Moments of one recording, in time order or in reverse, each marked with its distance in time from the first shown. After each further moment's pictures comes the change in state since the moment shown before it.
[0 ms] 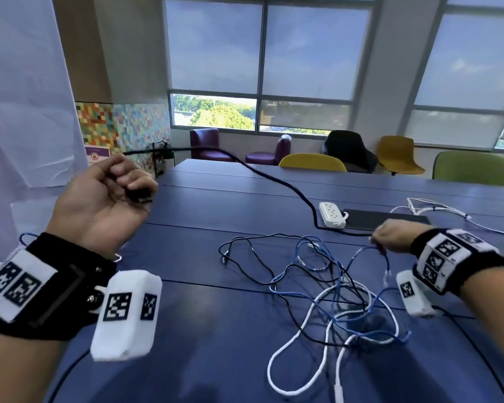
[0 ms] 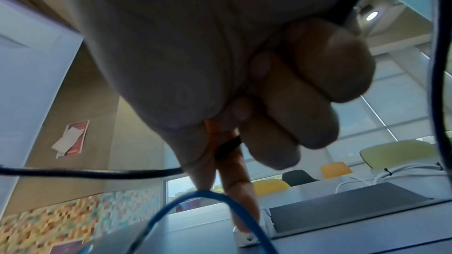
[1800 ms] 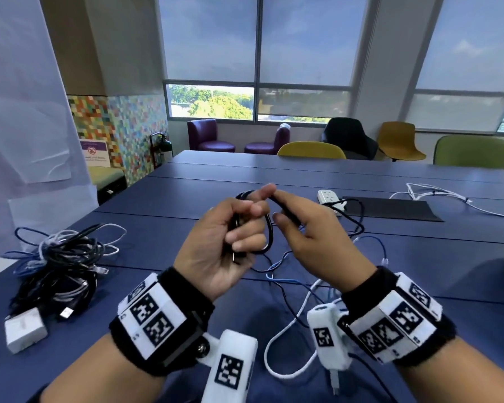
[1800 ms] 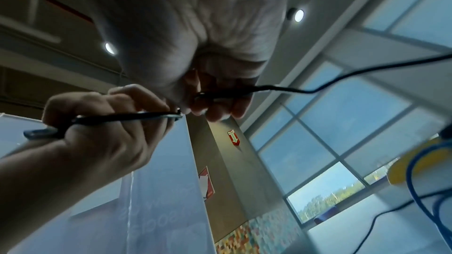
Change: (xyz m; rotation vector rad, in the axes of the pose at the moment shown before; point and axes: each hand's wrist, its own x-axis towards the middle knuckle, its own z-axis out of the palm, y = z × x) left_hand -0.042 -0.133 0.028 0.137 -0.245 -0.426; right_hand -0.093 -0.137 0.044 0.691 0.690 -0.855
